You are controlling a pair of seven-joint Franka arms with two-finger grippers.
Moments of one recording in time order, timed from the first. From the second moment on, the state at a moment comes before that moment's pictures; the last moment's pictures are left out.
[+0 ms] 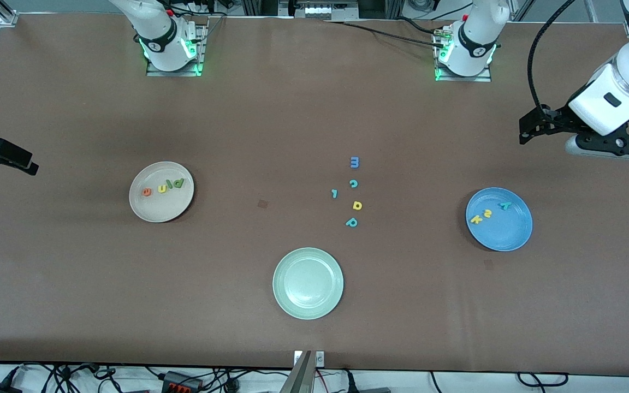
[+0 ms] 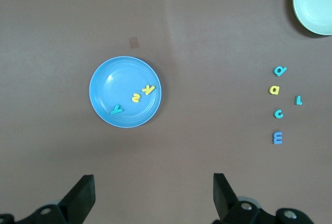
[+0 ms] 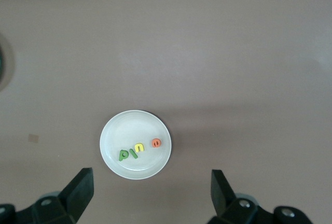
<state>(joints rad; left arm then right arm) 0.02 0.04 -0.14 -1.58 -0.01 1.58 -0.03 0.00 0.15 -0.07 -1.47 0.03 1.67 0.00</state>
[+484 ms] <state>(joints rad) 0.02 0.04 -0.14 -1.58 -0.01 1.58 -0.03 -0.01 0.07 -0.07 -1.58 0.00 1.66 0.00</state>
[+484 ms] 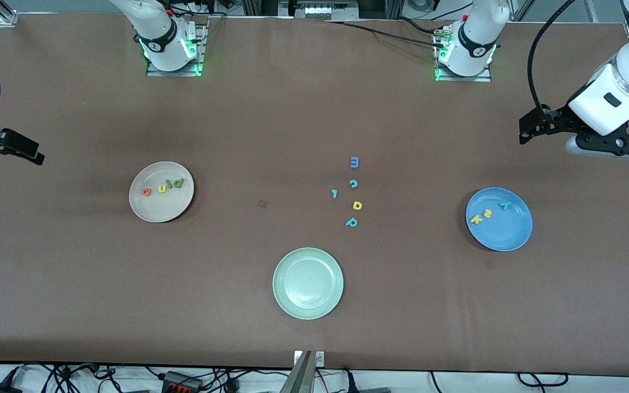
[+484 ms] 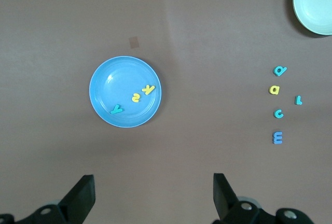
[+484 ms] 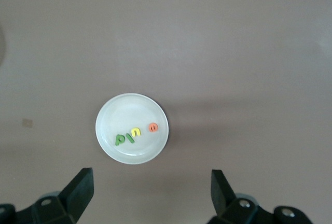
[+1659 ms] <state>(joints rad) 0.02 0.04 -0.14 -1.58 -0.01 1.57 -0.03 -0.01 -0.10 -0.06 -1.79 -0.02 1.69 -0.01</state>
